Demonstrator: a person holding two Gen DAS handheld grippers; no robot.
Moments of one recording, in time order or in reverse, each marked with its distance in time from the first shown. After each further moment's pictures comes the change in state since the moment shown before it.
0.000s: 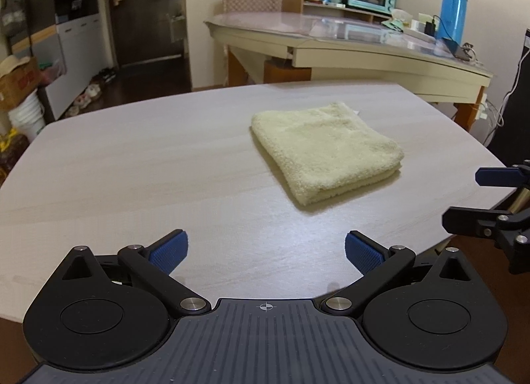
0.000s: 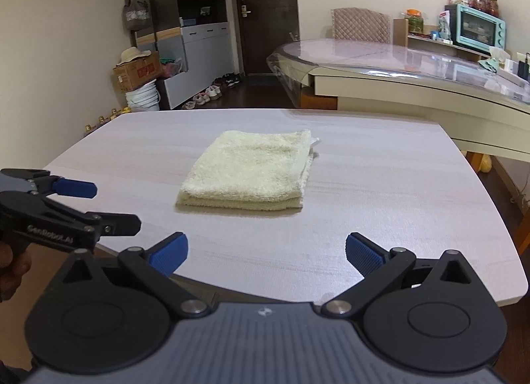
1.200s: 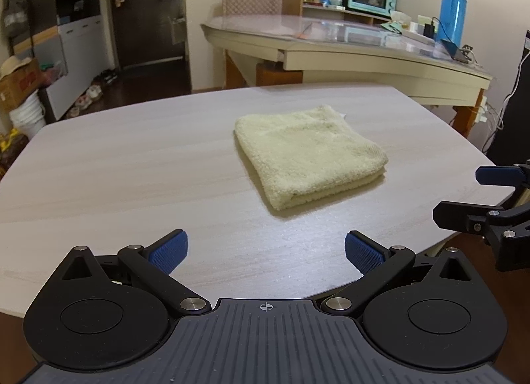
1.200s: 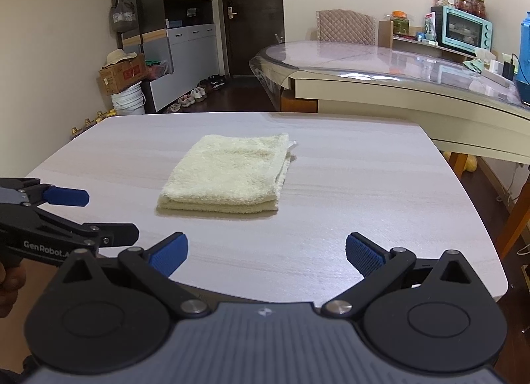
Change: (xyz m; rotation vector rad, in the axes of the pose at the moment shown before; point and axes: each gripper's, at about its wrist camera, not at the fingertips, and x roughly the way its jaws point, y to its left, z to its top) left arm 0.004 -0.026 0.003 -0.009 -0.006 0.011; right arm -0.005 -0.009 0.001 0.011 0.001 -0.047
